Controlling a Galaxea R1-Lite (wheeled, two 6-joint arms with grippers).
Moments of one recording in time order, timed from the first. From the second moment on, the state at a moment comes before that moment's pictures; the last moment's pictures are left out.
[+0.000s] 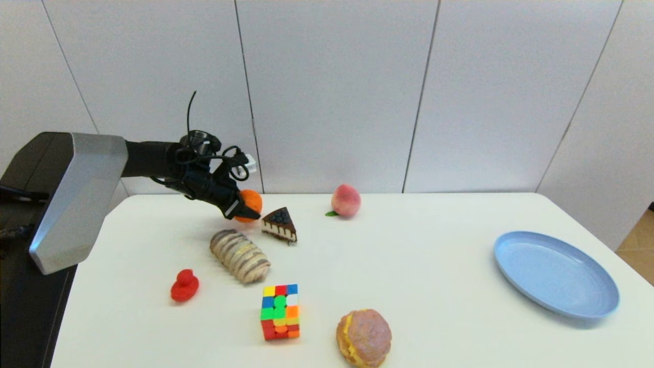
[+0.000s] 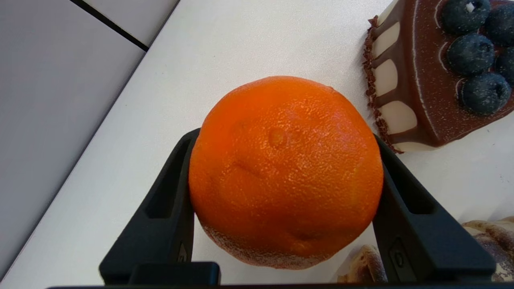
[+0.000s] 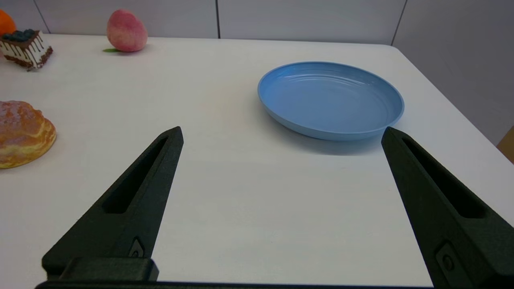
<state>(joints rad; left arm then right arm) -0.11 2.38 -1.92 0.47 -0.47 0.79 0.00 0.00 0.00 0.00 0.02 -0.03</state>
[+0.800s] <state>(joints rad) -0.11 2.38 -1.91 0.47 -0.47 0.79 0.00 0.00 0.00 0.00 0.02 -0.03</state>
